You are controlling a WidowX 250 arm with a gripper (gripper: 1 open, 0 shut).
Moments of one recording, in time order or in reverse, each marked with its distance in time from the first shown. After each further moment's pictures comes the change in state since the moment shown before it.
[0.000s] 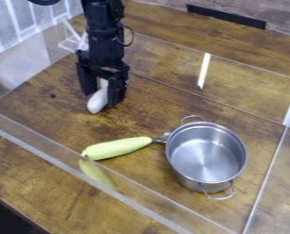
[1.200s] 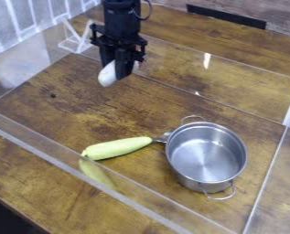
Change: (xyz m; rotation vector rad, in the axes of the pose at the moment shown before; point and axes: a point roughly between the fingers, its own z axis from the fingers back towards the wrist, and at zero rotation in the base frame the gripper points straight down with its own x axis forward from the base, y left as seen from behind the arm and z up) arm 0.025 -0.012 0.028 0.037 -0.060 -0.010
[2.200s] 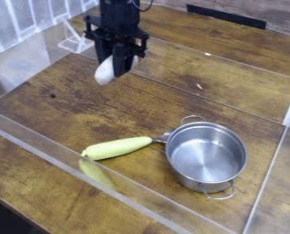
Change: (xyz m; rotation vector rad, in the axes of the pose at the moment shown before) arm -0.023 -0.013 0.020 0.021 -0.029 0.072
